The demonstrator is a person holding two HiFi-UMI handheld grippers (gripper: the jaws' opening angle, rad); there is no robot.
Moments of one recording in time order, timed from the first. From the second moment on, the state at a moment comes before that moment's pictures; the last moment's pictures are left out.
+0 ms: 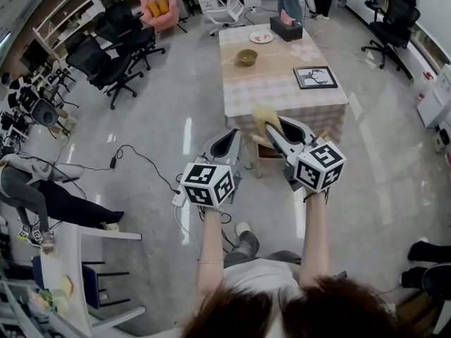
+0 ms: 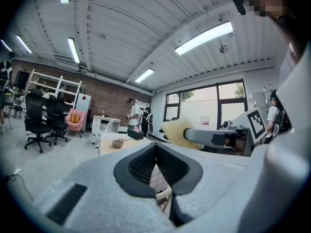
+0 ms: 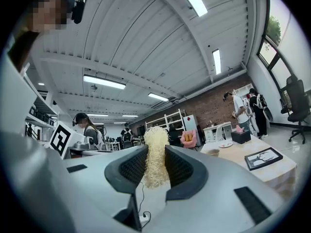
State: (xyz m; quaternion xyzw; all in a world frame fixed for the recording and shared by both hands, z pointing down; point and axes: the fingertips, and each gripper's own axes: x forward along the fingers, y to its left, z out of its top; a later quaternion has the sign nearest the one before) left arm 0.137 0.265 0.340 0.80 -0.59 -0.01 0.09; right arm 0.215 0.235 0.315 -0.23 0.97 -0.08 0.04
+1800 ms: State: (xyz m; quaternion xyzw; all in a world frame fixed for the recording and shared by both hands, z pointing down) left arm -0.005 0.081 0.379 0.82 -0.55 -0.01 0.13; right arm 0.080 0.051 0.349 -0.28 0.95 -0.10 0.02
